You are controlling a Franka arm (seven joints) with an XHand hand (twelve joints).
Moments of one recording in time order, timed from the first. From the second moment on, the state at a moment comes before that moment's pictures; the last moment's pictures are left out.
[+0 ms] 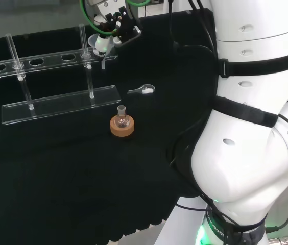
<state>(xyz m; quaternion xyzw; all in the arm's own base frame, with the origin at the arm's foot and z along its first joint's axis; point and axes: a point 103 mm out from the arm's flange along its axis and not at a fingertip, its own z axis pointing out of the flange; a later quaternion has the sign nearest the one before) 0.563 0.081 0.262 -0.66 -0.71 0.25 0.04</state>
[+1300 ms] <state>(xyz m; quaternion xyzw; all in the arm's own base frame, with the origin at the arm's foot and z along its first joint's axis) 0.532 0.098 0.351 -0.68 -0.70 0.17 -0.10</state>
